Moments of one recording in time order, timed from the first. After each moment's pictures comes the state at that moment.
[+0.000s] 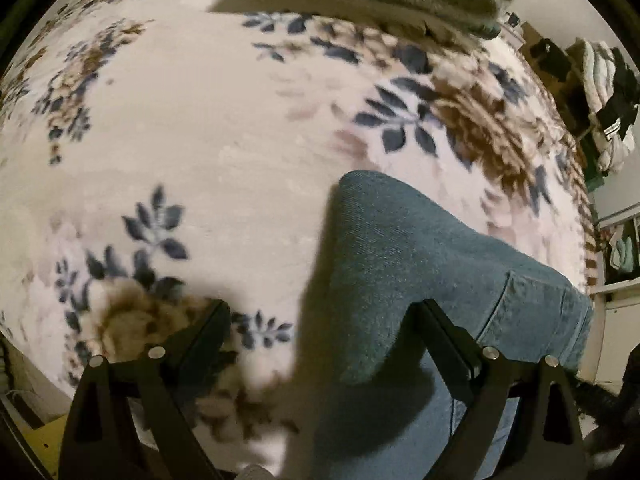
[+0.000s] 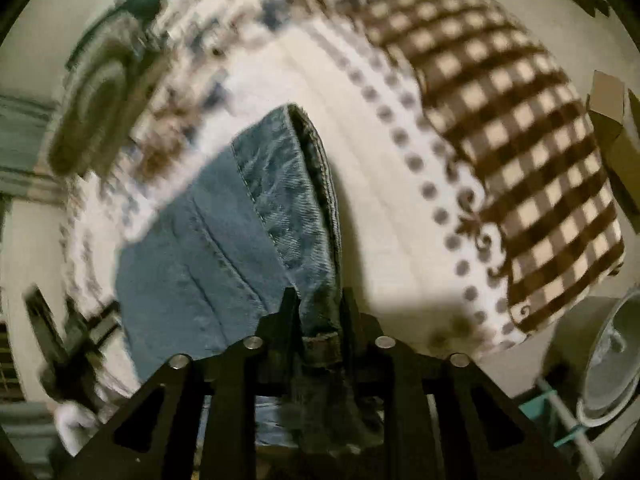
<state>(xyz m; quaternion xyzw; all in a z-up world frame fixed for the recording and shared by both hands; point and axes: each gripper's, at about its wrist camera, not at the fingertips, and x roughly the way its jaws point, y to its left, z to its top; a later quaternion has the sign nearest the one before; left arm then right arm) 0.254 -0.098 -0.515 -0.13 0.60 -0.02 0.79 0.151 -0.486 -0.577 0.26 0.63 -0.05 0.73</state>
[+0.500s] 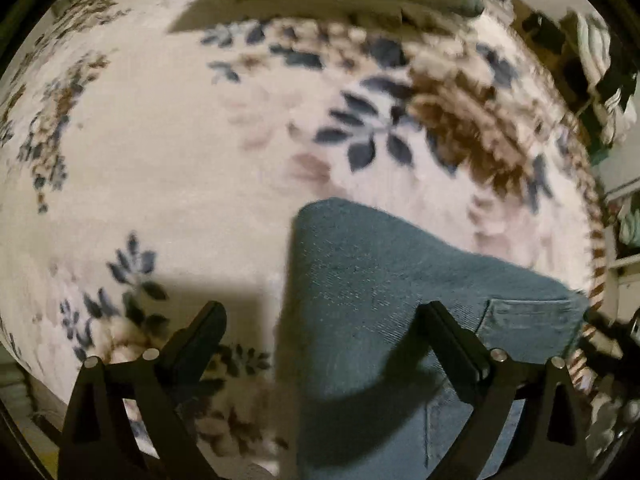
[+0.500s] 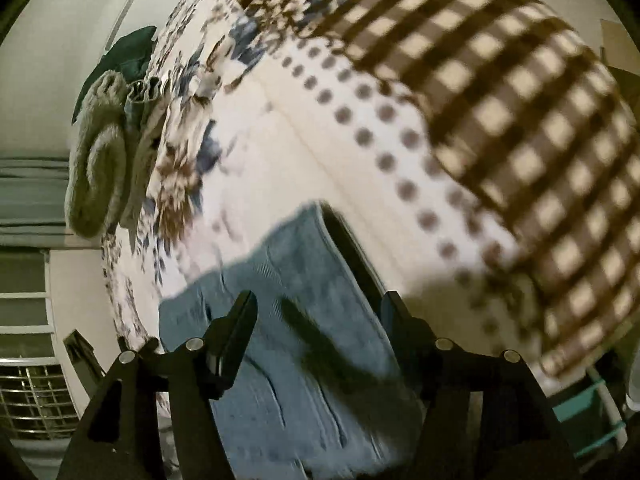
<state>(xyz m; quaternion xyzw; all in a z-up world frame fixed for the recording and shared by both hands) 0.285 -0.121 -0.513 -0.08 0.62 -0.04 0.78 0.206 -0.528 -0.585 0.39 0.58 0.00 0.71</state>
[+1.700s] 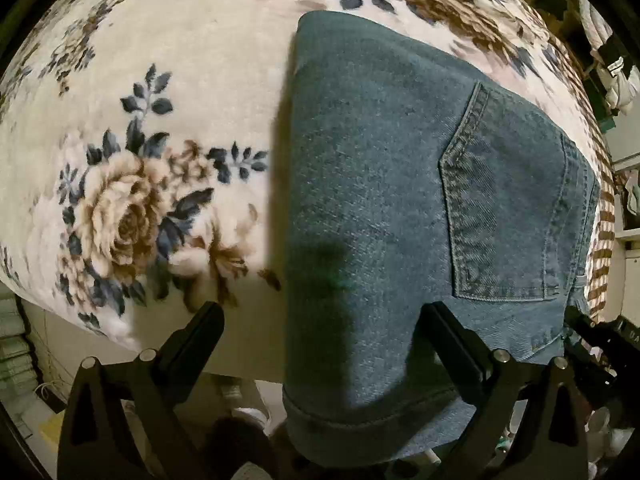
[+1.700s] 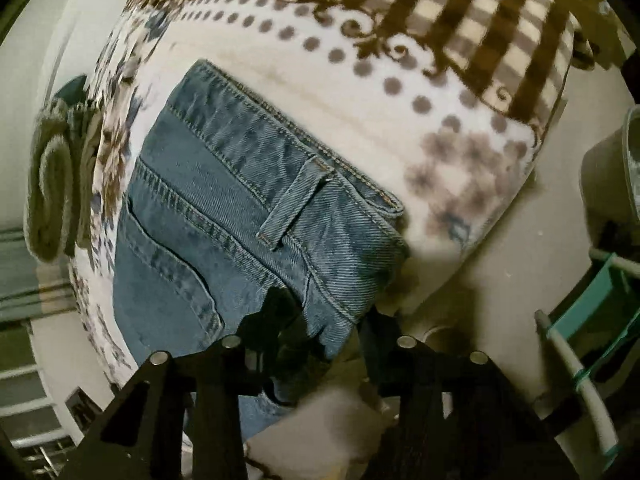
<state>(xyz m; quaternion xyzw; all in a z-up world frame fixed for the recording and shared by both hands) 0.177 -0.130 -0.533 -0.06 0.66 -0.03 0.74 0.065 -0.454 -0.597 0.44 0.58 -0.14 0.67</state>
